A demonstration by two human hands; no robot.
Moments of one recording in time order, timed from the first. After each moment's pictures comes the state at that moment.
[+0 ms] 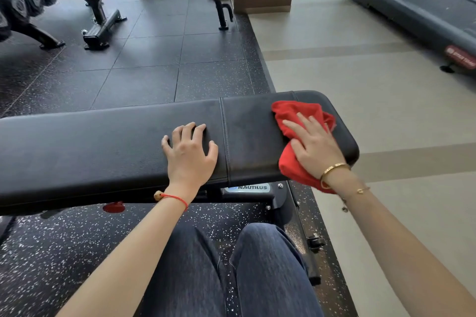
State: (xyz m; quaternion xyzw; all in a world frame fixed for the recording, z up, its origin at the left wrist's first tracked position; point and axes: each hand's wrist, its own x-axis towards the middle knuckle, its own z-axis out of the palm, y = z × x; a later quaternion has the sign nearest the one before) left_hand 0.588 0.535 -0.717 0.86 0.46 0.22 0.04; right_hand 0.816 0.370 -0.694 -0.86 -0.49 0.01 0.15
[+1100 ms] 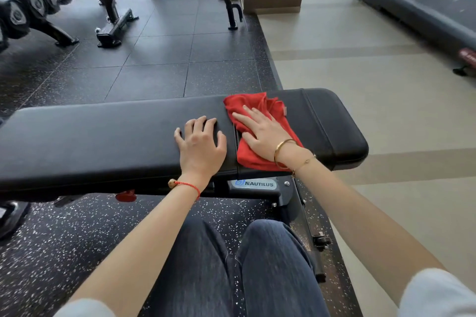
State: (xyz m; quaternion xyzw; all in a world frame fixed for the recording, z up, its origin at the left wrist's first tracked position) left_hand 0.590 0.534 -0.713 0.85 0.47 0.24 0.06; right_hand 0.751 0.459 -0.690 -0.76 -0.63 0.06 0.15
